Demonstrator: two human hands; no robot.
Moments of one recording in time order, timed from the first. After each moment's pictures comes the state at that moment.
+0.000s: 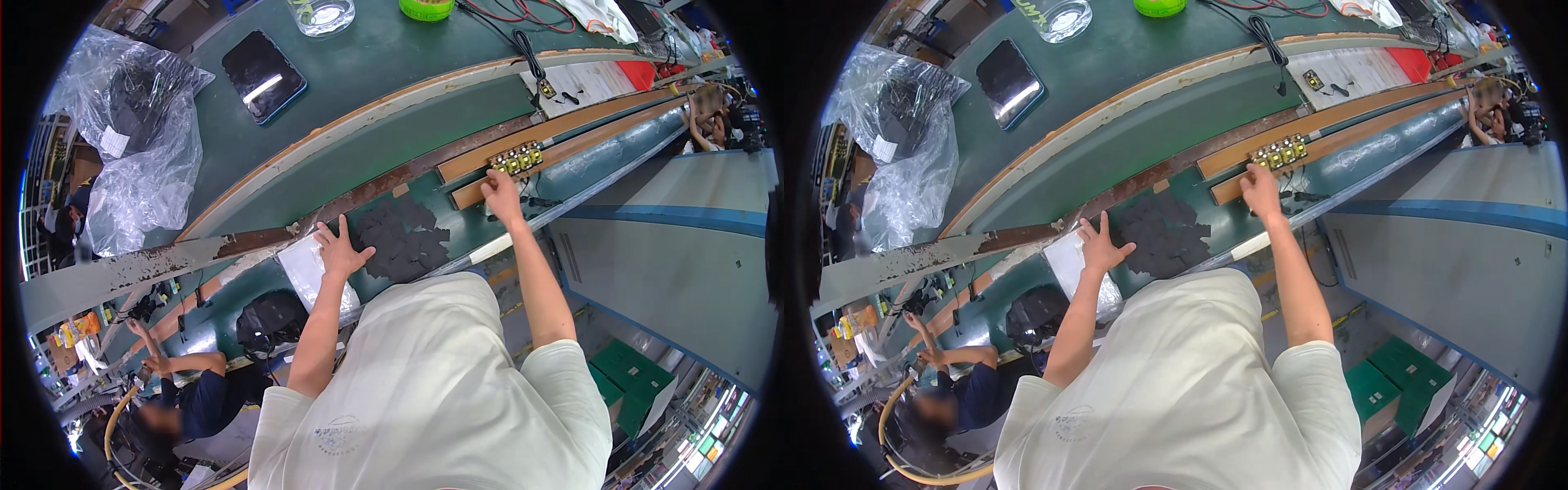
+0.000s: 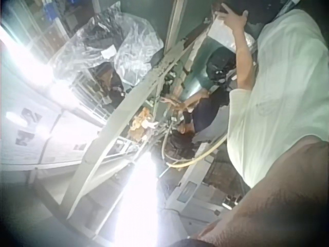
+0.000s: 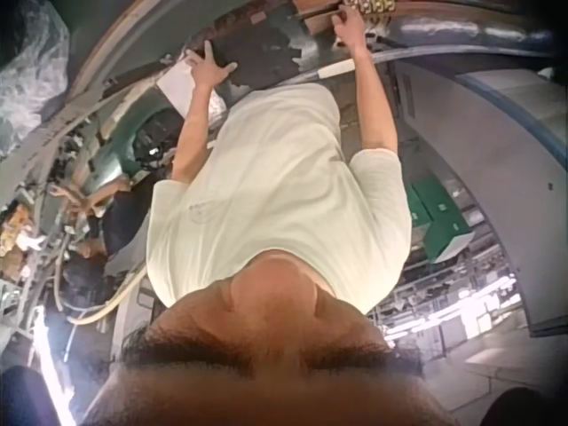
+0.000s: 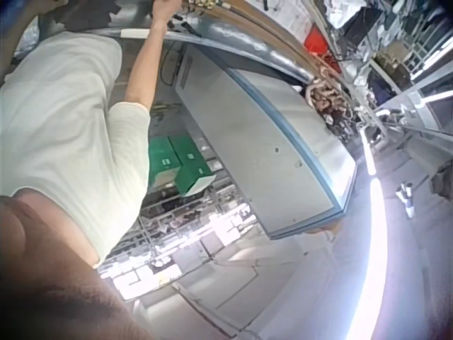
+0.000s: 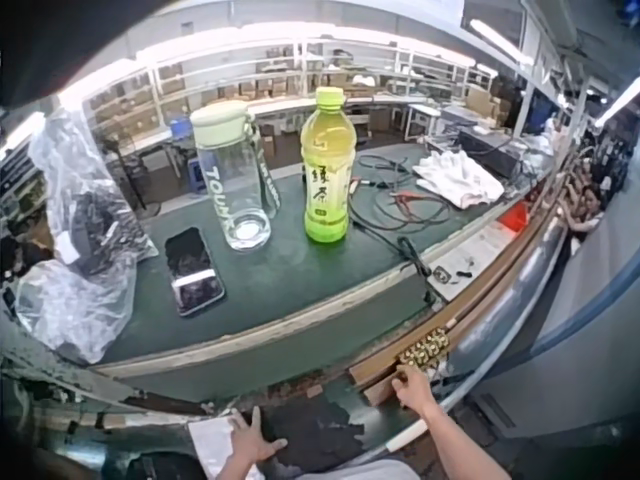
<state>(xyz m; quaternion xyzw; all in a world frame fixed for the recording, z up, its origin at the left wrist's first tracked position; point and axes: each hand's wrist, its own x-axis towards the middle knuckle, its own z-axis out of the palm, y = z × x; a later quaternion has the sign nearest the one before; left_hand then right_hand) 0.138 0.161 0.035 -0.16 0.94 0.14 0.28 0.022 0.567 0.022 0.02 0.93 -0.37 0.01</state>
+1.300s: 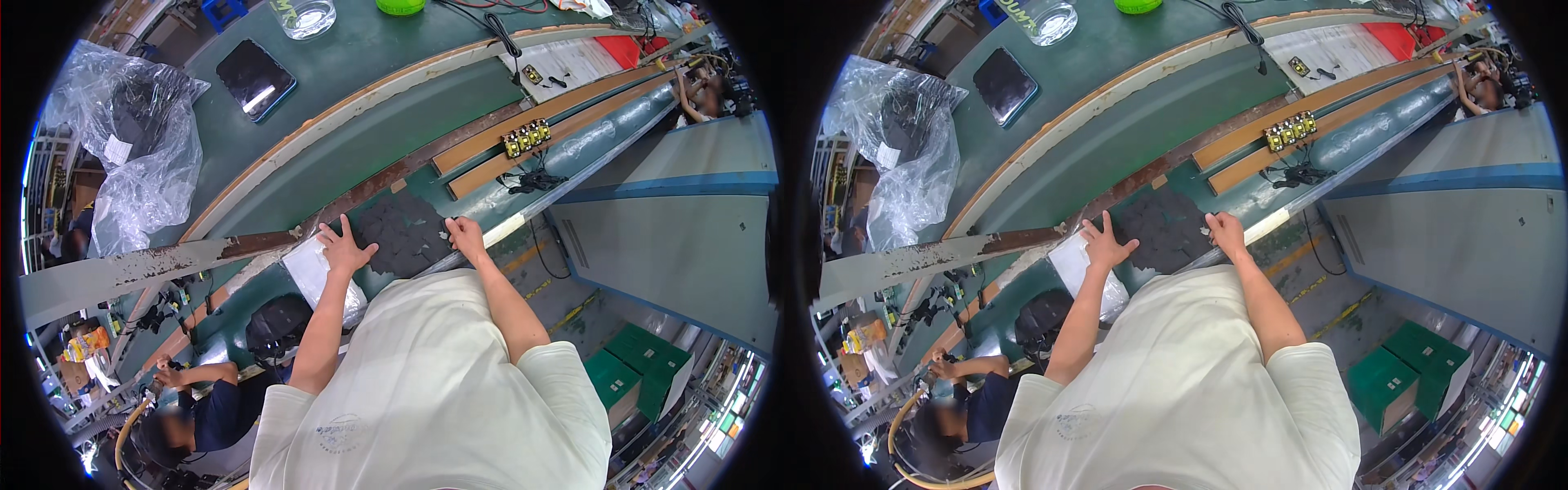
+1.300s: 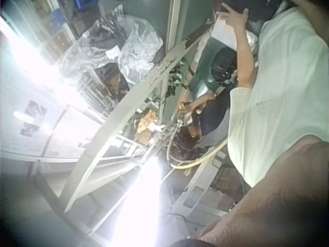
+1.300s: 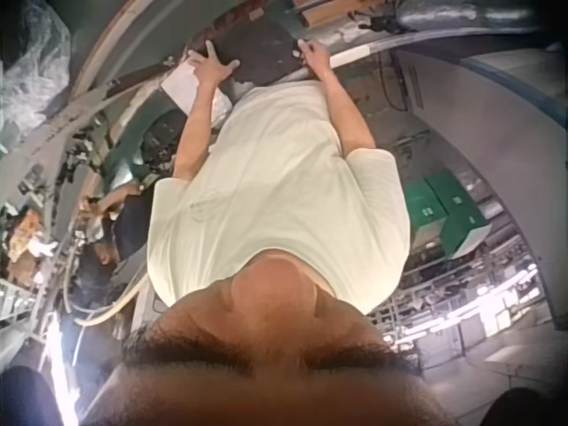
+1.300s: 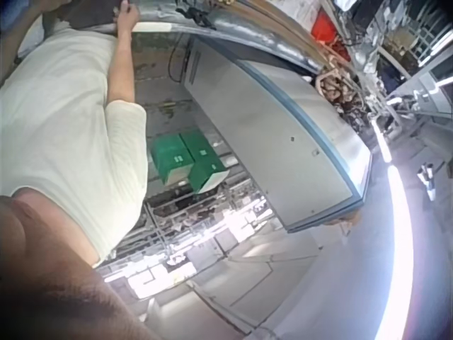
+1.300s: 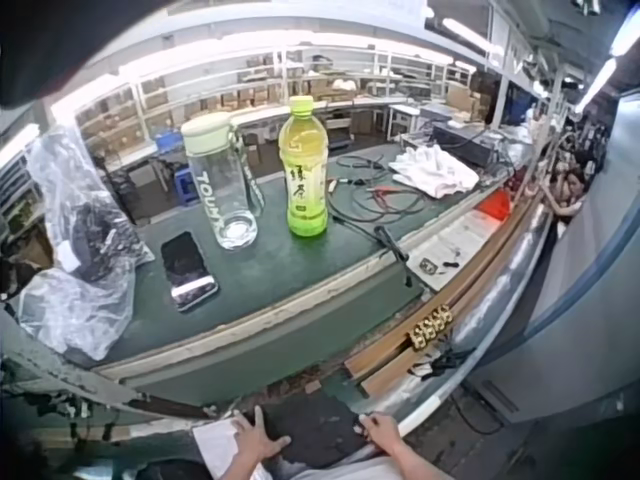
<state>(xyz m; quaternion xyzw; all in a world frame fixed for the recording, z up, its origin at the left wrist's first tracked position) 0.139 0.162 0.029 -0.15 0.94 0.12 0.28 0.146 0.484 -0.017 0.18 0.79 -0.56 0.17</state>
